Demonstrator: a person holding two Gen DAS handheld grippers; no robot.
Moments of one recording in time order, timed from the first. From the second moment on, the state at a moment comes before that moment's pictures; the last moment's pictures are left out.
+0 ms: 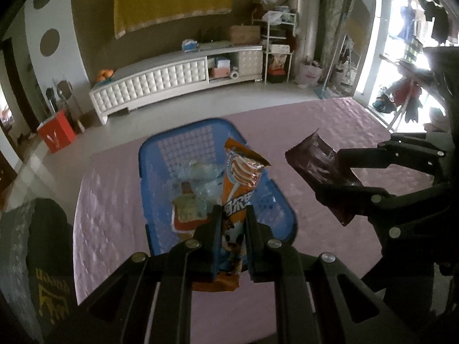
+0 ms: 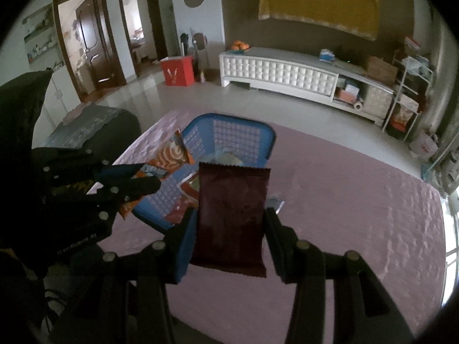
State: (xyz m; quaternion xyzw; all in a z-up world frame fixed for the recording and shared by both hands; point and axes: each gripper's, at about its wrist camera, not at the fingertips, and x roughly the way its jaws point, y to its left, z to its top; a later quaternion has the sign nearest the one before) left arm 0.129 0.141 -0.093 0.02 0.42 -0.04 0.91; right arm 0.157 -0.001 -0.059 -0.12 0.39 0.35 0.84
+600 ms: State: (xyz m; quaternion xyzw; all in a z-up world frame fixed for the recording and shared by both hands) left arm 0.162 0.172 -0.146 -0.01 0.46 -0.03 0.89; right arm 0.184 0.044 -0.113 -0.14 0.46 0.36 0.80
